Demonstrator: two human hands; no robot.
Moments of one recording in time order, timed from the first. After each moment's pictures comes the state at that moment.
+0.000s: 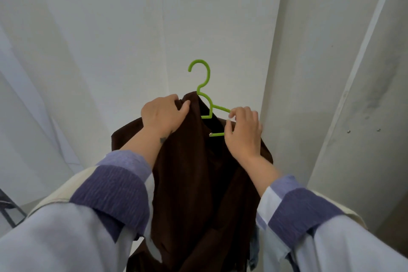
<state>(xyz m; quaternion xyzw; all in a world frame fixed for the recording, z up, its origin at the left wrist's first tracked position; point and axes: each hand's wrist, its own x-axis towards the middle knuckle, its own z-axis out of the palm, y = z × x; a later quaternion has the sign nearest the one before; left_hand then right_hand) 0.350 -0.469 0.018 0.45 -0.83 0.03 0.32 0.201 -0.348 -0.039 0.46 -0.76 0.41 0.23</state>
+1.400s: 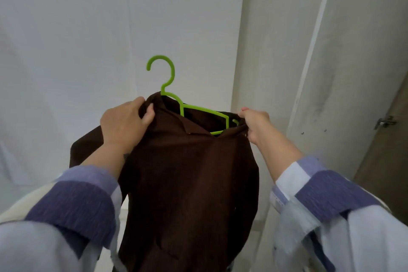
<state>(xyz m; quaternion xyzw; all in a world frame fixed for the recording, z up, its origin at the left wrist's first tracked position) 0.359 -0.464 0.016 0.37 -0.81 0.11 0.44 0.140 -0.299 0.032 0.10 -0.63 0.74 -0.21</state>
